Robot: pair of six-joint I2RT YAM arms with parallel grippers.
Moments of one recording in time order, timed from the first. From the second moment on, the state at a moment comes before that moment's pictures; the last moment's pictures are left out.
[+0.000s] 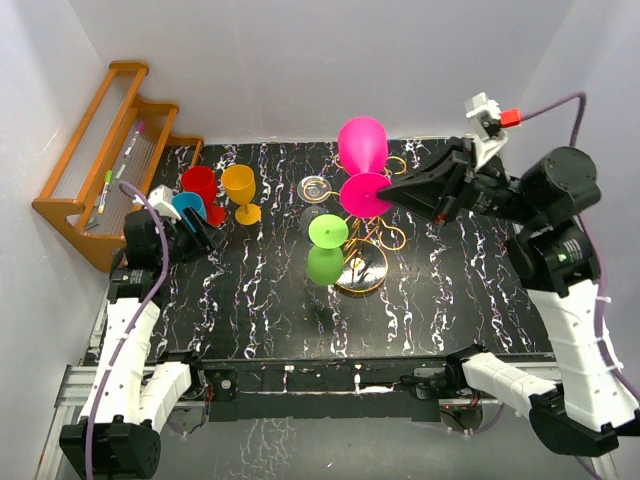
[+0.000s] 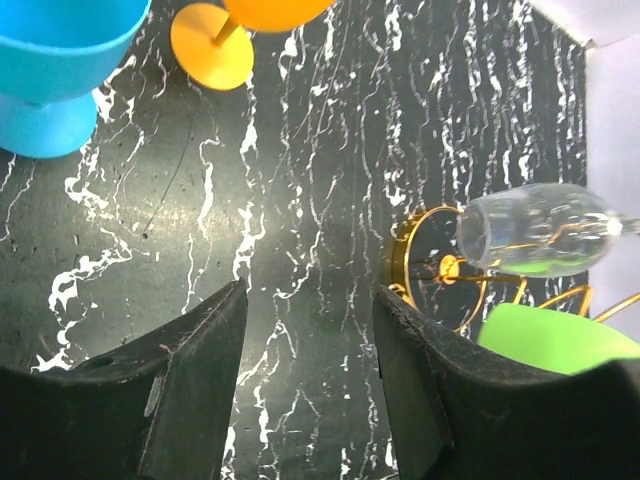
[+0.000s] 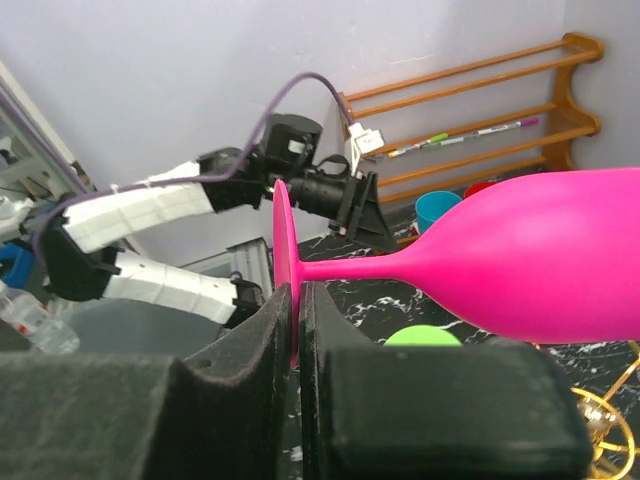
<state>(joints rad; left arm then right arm) 0.02 0.82 0.77 -0.48 0.32 -0.51 0.34 0.99 1.55 -0.30 -0.95 0.46</state>
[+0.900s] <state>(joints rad) 0.02 0.89 1.36 -1.03 0.20 -0.62 1.51 1.19 1.16 -0.34 0.02 -0.41</state>
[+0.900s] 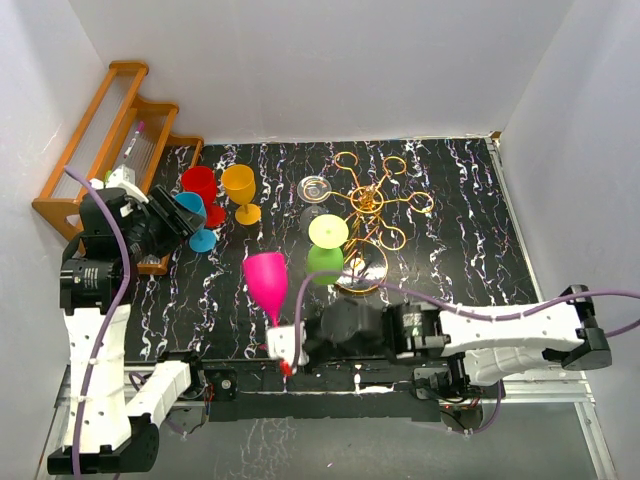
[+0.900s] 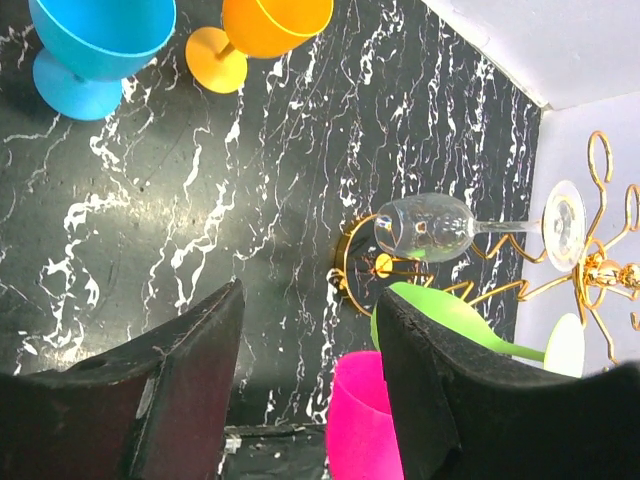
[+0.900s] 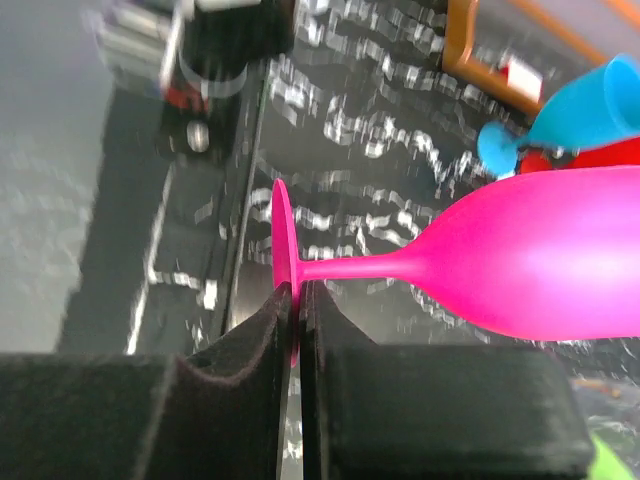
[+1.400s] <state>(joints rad) -0.03 0.80 1.10 -0.99 0.53 -0.70 1.71 1.19 0.68 0.02 0.56 -0.88</state>
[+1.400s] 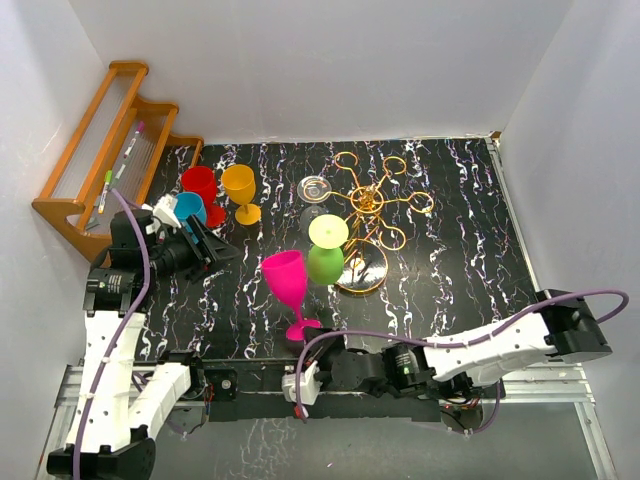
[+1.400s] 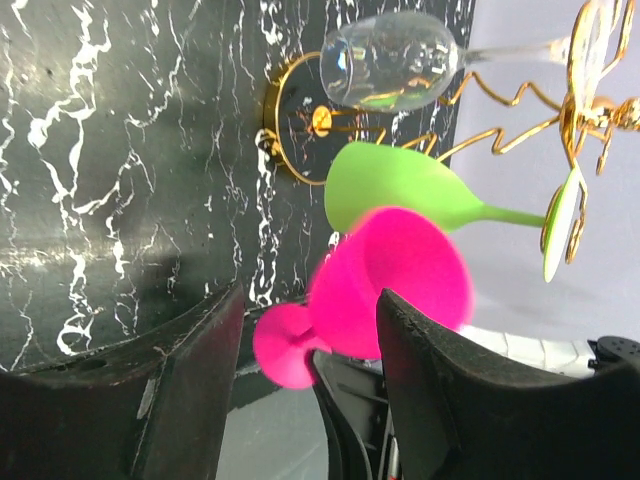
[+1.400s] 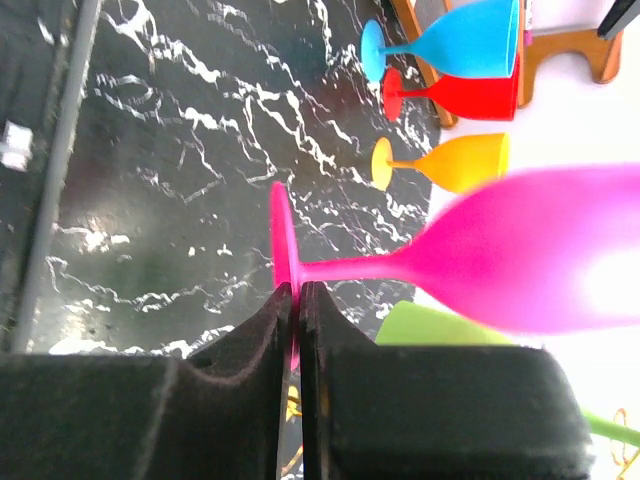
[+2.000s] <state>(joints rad) -0.08 0.77 1.00 -0.98 0.59 -0.69 1.71 1.29 0.51 0.38 0.69 -1.22</state>
